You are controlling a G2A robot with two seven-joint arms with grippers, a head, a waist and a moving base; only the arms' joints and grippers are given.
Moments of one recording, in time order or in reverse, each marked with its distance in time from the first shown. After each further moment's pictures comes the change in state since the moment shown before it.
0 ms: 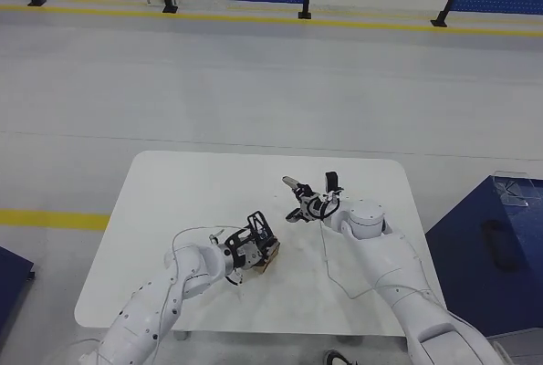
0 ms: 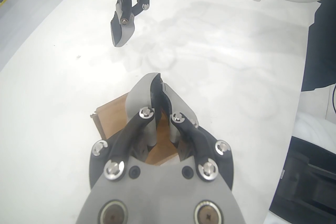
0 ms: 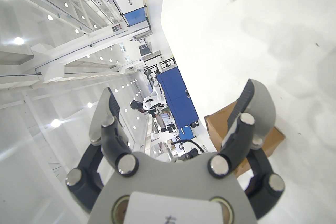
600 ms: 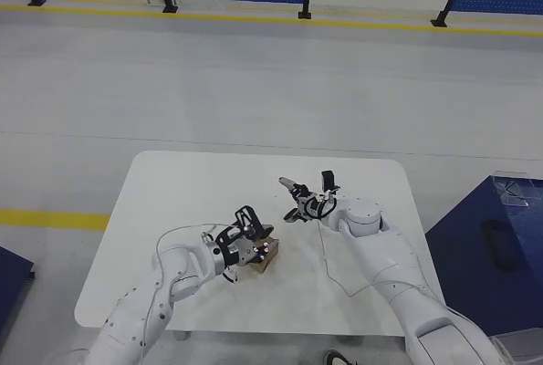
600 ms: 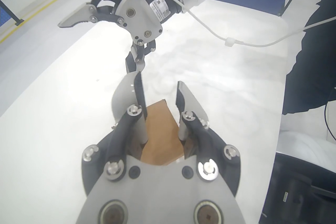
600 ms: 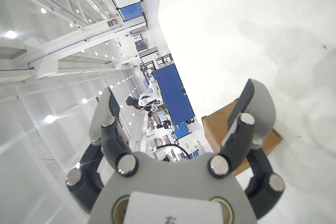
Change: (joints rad) left arm 0.056 0.030 -0.075 -0.090 -0.010 -0.047 0.078; right arm 0.034 -0.012 -0.032 0.056 -0.005 -0.033 0.024
